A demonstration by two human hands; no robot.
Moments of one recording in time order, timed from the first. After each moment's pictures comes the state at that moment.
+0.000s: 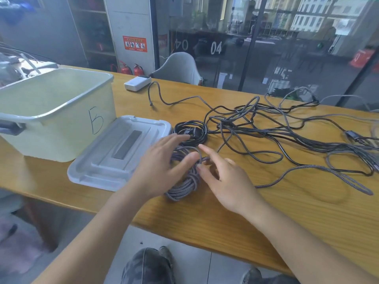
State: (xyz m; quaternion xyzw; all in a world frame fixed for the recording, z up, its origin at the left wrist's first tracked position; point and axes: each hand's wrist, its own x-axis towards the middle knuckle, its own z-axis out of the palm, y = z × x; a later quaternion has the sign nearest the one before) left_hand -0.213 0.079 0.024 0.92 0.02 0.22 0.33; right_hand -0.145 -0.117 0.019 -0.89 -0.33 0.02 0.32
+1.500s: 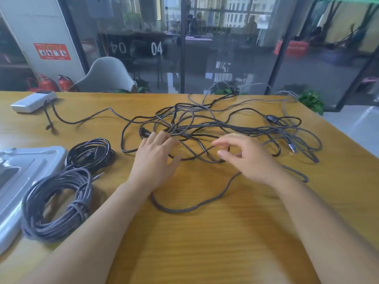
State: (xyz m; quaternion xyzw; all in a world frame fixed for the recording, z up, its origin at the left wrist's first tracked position) left_hand -0.035 -0.074 0.001 0.95 -0.09 0.27 0.13; right_hand -0.014 -0.342 0.050 -0.90 -0.26 -0.05 0.34
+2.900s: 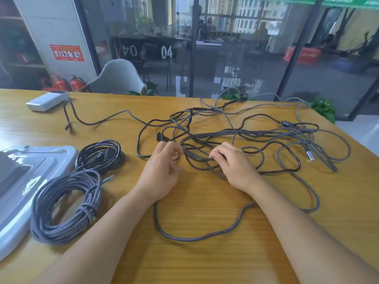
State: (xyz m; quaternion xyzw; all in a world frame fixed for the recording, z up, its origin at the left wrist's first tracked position) left_hand -0.047 -0.061 -0.008 0.91 -0.09 0.20 0.36; right_hand 0.025 -0.294 0.000 -0.91 -0.26 -0.09 0.32
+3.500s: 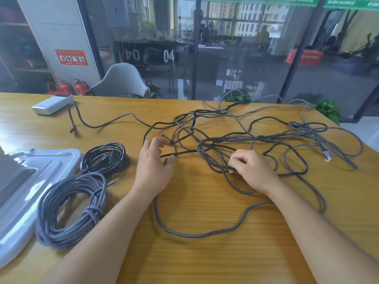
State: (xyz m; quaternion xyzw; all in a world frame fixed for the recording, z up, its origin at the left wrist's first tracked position) left_hand -0.037 -0.051 -0.005 0.87 0.06 0.25 0.42; right_hand 0.018 -0.315 0.015 -0.91 -0.19 -0.02 0.38
